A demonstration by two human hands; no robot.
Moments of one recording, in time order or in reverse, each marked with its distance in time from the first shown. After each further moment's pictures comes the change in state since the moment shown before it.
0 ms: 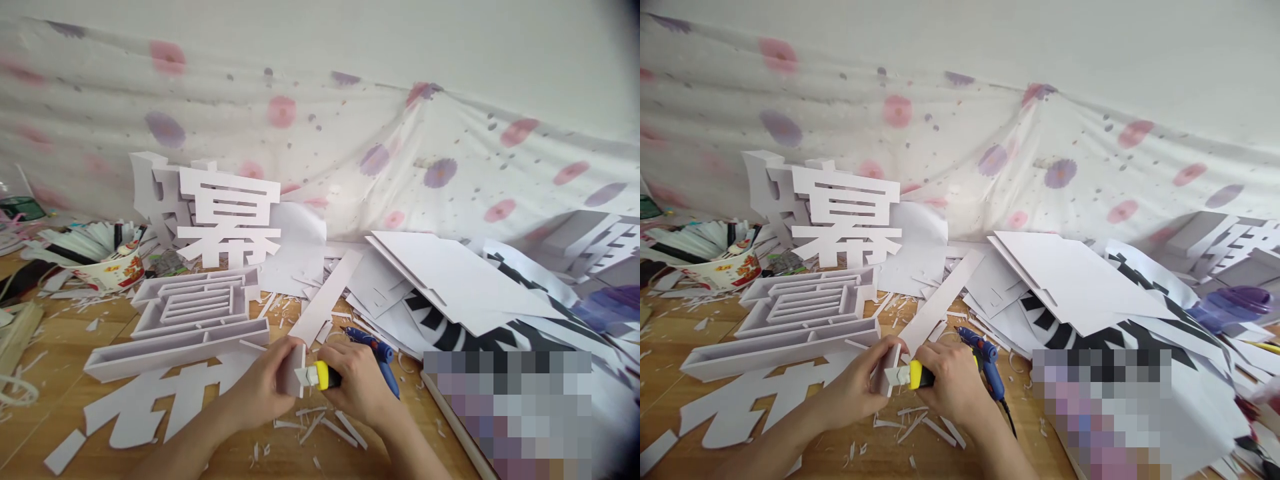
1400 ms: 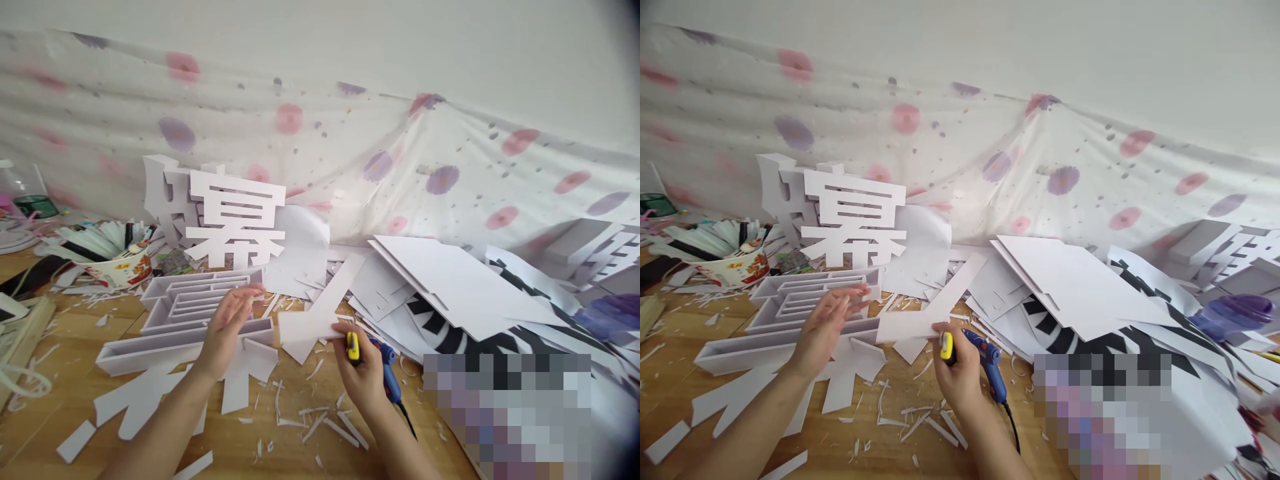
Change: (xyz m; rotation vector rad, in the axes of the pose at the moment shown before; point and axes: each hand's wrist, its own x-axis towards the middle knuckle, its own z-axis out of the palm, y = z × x) left_hand 0.014 -0.013 -0.052 -0.582 0.584 0.068; right_hand 0.002 0.009 0.029 0.481 0.573 0.272
